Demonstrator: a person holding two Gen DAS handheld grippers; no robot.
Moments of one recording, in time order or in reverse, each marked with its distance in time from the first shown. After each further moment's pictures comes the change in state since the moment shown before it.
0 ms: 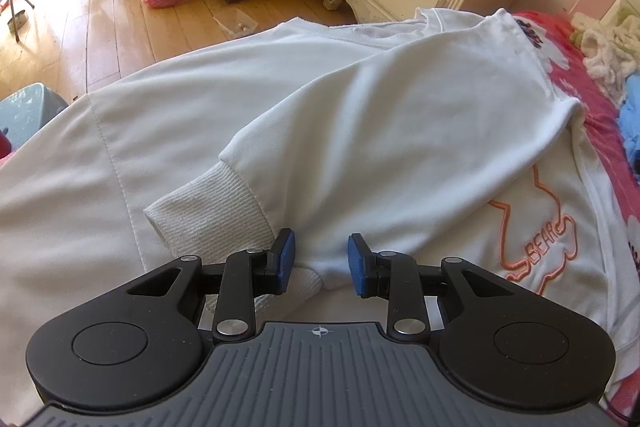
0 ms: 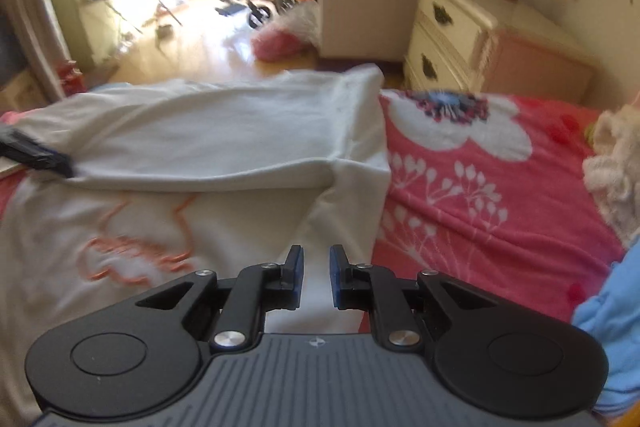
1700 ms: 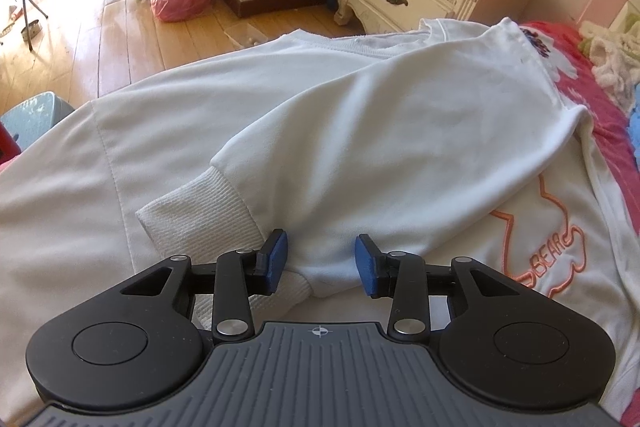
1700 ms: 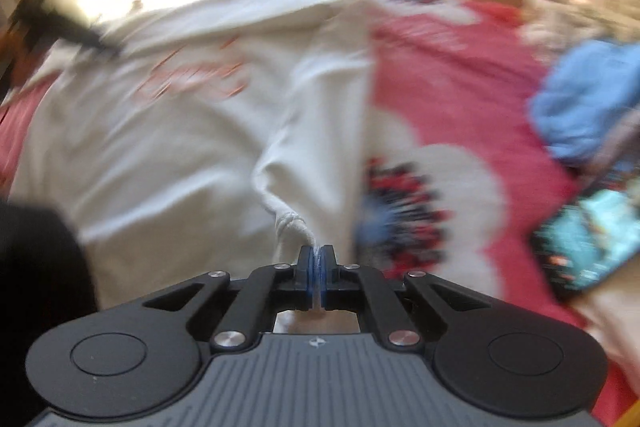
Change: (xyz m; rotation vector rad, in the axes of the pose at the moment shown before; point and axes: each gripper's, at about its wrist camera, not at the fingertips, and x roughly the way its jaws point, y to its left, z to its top) left arm 0.003 -0.010 -0.005 -0.020 -0.055 0.034; right arm -0.083 0.040 -0.153 0.158 0.106 -0.131
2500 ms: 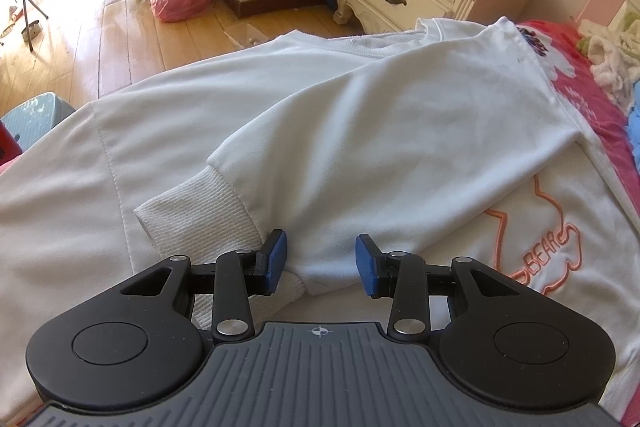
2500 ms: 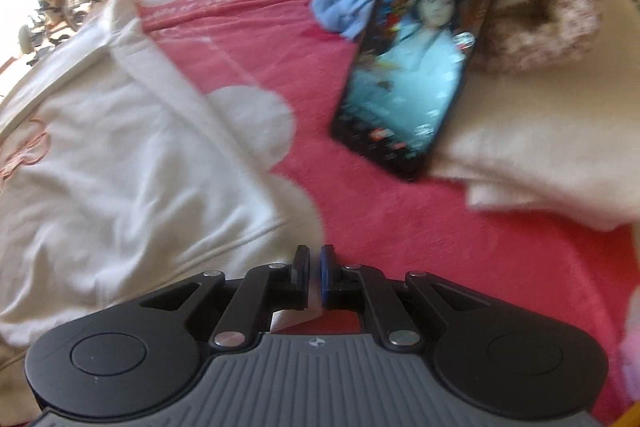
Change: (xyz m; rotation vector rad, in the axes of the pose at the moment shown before) left arm -0.002 -0.004 -0.001 0.005 0.001 0.003; right arm 0.007 -0.100 -0.055 0.454 0.078 -0.265
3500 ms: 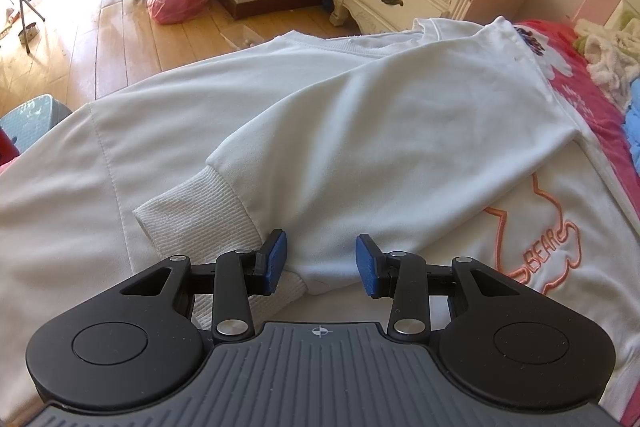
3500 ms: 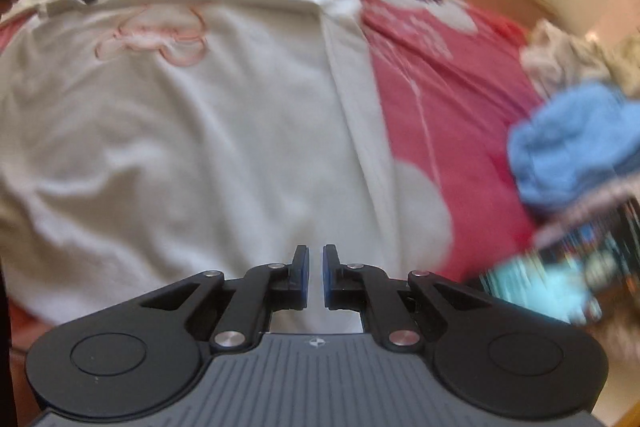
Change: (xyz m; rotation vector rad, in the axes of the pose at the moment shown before) left arm 0.001 0.002 -0.002 0.010 -0.006 -0.012; right arm -0.004 0.123 0.026 -0.709 -0.014 0.172
